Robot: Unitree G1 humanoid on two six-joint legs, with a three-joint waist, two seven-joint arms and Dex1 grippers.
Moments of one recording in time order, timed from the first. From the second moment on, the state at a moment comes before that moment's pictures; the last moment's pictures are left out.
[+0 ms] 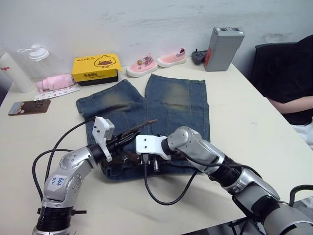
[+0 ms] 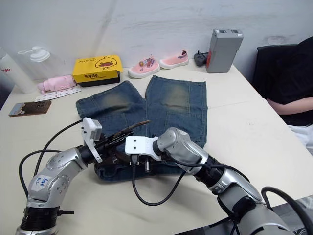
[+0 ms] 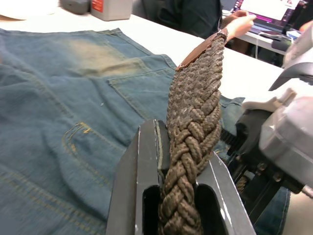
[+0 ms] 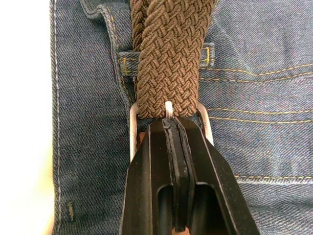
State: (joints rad) left arm -0.16 0.46 0.10 -0.34 -0.55 0.54 -0.61; right arm -0.81 -0.33 0.75 -0.05 -0.09 0.74 1.06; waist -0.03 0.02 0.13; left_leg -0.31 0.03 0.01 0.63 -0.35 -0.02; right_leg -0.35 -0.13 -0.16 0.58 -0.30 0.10
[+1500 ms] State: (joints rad) left arm -0.93 0.39 -0.20 0.43 -0.35 0.40 -1.33; right arm -0.88 -0.19 0.77 0.14 -0.26 0.61 1.22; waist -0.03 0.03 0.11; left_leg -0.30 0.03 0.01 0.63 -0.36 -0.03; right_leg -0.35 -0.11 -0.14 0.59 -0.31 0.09
